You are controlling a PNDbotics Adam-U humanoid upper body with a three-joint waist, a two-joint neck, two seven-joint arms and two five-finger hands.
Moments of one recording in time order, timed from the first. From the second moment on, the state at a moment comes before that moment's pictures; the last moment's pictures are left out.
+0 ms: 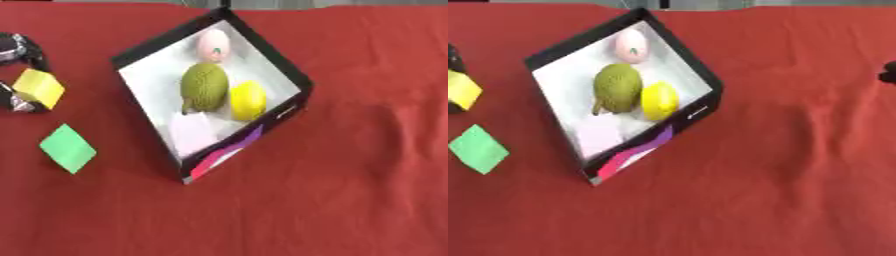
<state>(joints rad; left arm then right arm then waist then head) -1.14 0.69 -0.08 -0.70 -0.94 -0.62 -0.31 -0.10 -0.63 -0.27 -1.98 -0.31 -0.09 0.08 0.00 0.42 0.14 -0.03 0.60</state>
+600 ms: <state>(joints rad) -1.14 0.70 -0.07 -0.77 -0.88 -0.62 -0.31 -0.09 -0.63 -0.27 -1.98 -0.33 -0.09 0.08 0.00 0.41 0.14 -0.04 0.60</state>
